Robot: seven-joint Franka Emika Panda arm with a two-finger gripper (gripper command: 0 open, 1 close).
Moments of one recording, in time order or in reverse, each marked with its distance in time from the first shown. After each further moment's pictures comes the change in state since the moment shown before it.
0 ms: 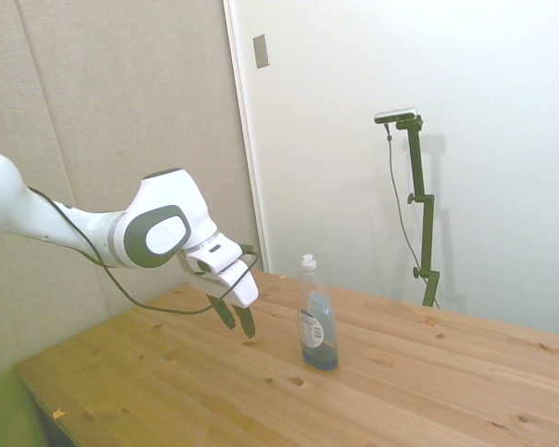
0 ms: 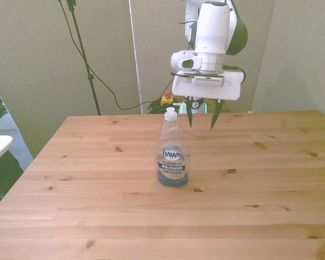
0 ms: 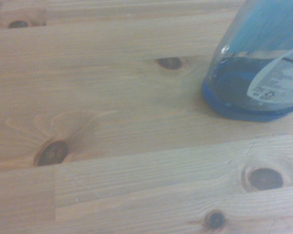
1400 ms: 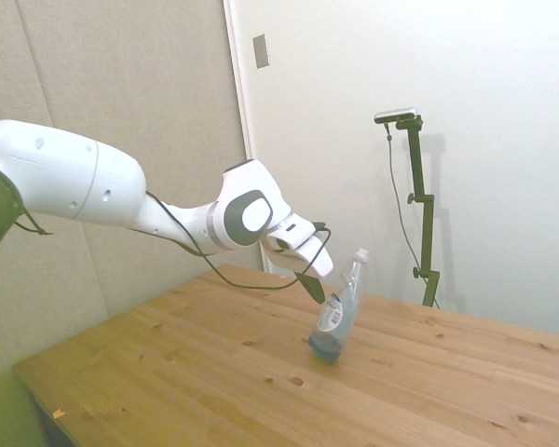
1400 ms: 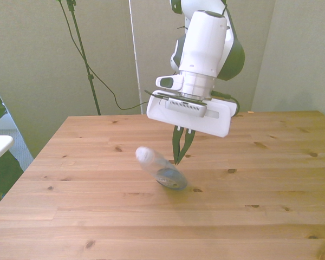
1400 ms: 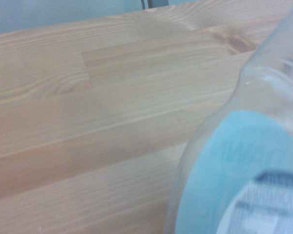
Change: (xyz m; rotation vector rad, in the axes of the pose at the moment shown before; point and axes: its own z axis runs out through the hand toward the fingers) arm 0.130 -0.103 0.056 0.002 0.158 0.154
